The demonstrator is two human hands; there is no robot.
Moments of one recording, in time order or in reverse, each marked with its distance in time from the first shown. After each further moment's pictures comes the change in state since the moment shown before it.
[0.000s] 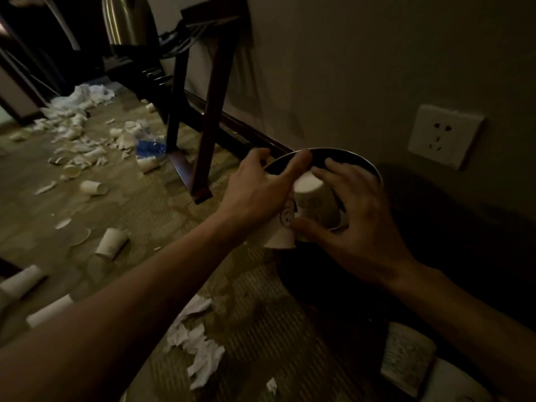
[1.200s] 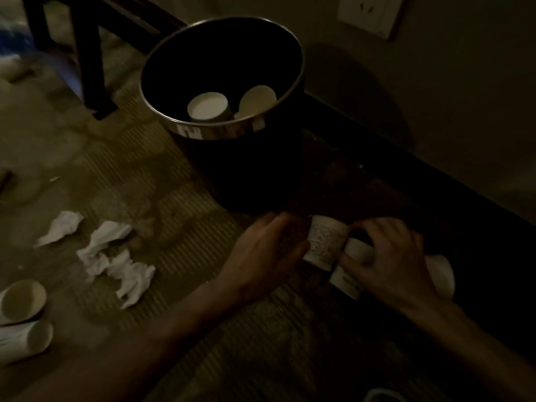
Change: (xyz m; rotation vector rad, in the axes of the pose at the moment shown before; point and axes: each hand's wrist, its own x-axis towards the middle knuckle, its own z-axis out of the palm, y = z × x) left_hand -0.142 -0.099 0.138 0.251 -0.541 0.303; right_hand -0.206 0.094 -0.041 -0.415 -0.311 0.572
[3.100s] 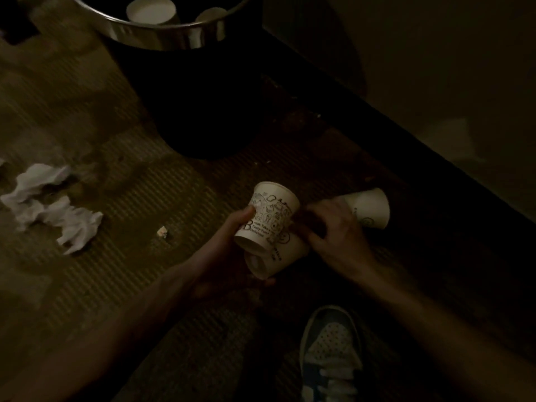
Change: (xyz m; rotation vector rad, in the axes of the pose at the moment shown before) left_hand -0.054 0.006 0.067 -1.649 -0.536 -0.765; right_hand -0.056 0.025 0.019 0.126 0.005 -0.011
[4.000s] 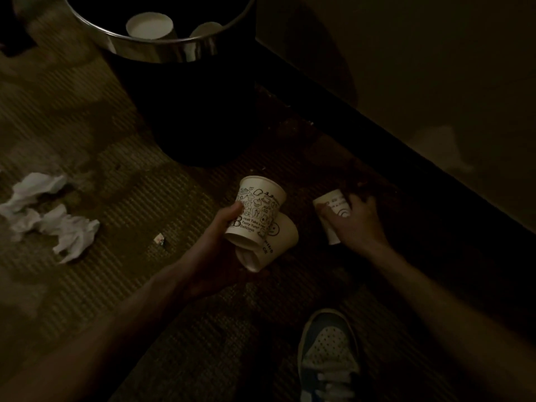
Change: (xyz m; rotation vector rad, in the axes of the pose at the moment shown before) left_hand -0.010 0.012 -0.024 0.242 0.057 0.138; right_hand 0.025 0.035 0.000 0.226 -0.030 0.550
